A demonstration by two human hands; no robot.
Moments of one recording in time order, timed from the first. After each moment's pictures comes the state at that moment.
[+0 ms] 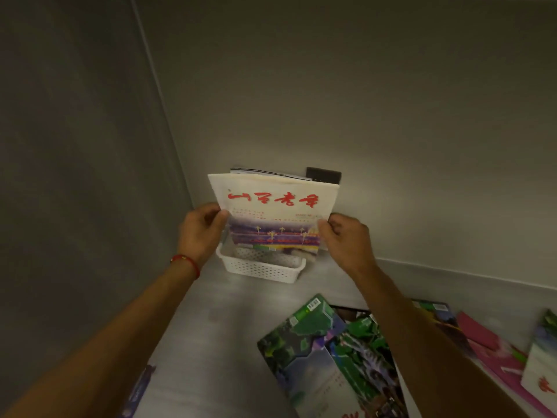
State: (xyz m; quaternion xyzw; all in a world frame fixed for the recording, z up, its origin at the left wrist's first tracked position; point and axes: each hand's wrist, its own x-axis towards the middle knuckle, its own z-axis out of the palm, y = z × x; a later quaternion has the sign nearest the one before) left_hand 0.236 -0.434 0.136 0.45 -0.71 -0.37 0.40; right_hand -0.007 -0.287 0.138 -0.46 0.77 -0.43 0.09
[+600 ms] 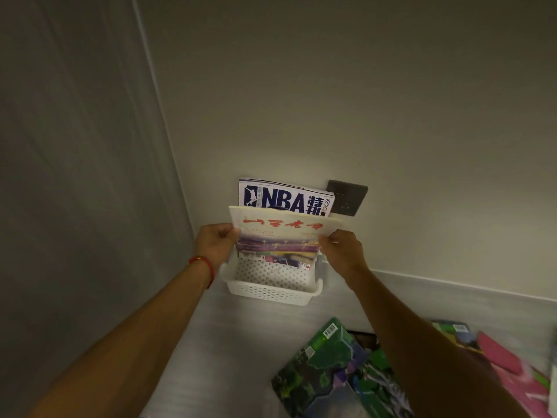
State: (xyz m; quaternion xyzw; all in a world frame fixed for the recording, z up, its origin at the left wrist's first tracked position) left_hand 0.206 -0.538 0.064 0.51 -0.62 -0.50 0.33; right_hand -0.015 -0.389 0.082 -0.35 0.84 -0.38 0.19
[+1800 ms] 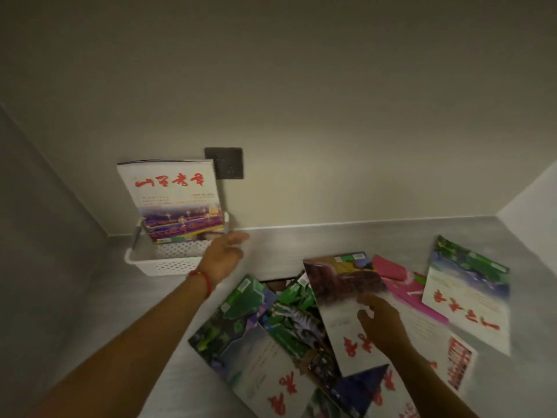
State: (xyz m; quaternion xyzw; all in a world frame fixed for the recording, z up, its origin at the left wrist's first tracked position) left_hand 0.079 -0.323 0.072 0.39 -0.75 -0.52 0.14; right_hand -0.100 -0.008 -0.014 -0.20 0.91 -0.29 0.19
